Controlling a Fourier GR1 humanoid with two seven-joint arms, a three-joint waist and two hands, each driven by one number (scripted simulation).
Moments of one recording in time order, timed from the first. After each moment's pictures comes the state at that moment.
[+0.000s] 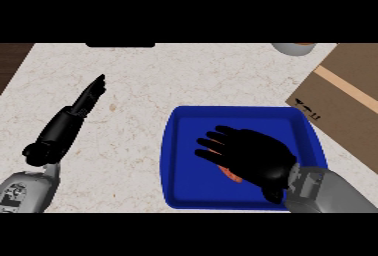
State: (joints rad) left arm -0.21 0.38 -0.12 -1.54 0.01 -0.09 -0.08; right arm -0.47 -0.42 0.60 -1.78 0.85 0.72 -0.07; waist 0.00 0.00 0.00
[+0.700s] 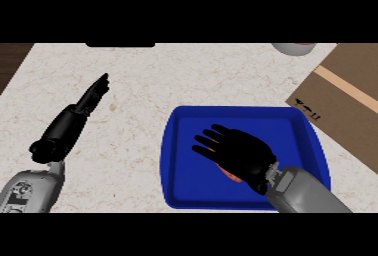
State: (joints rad) left arm -0.22 0.32 -0.07 -1.54 -0.06 -0.14 -0.05; right arm -0.43 -0.32 0.61 -1.62 1.10 0.62 -0.14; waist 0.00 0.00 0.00
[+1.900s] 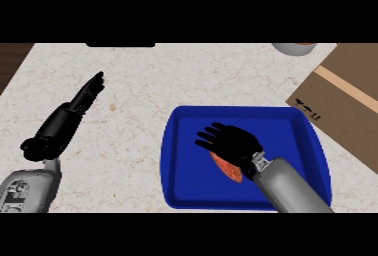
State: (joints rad) left arm -0.23 0.27 0.02 -1.53 -0.11 -0.23 -0.07; right arm -0.43 -0.18 0.52 -1.28 1.33 0.46 -0.32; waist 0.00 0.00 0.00
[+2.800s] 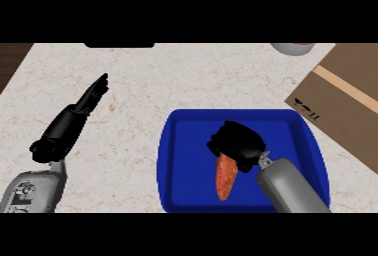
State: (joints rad) left arm -0.22 0.23 0.02 -1.55 -0.15 -0.23 -0.06; right arm -0.39 -0.13 0.40 -1.23 1.34 0.17 -0.46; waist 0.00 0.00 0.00
